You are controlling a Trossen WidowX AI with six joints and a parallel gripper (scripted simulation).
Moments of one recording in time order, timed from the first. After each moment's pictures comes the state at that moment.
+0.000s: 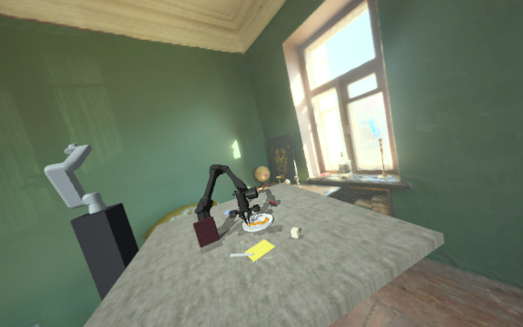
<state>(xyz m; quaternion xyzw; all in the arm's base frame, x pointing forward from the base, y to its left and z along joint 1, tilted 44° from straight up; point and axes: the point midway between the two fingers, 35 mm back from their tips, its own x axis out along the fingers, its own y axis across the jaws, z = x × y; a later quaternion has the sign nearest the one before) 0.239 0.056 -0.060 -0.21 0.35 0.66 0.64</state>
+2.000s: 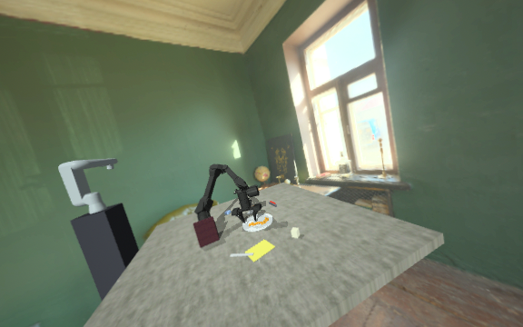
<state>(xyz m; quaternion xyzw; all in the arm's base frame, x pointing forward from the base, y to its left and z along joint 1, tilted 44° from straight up) 0.252 0.048 -0.059 -0.15 0.42 0.60 0.66</state>
